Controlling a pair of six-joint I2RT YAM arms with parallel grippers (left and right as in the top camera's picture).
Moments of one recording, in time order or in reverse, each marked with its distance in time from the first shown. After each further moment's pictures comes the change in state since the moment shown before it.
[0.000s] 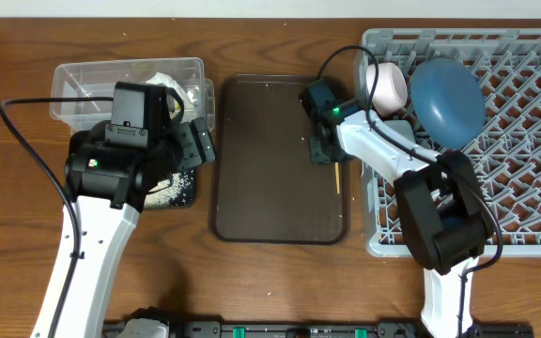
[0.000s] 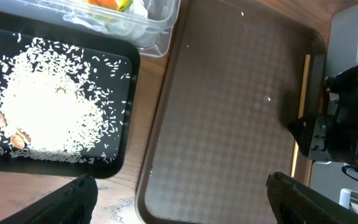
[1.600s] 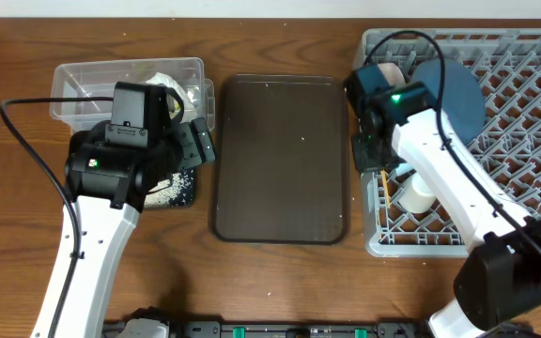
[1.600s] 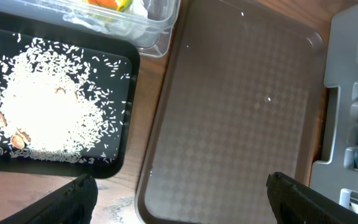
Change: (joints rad) left arm 0.000 0.000 0.000 0.000 0.000 0.000; right arm -0.083 -0.348 0.002 -0.469 0.046 -0.071
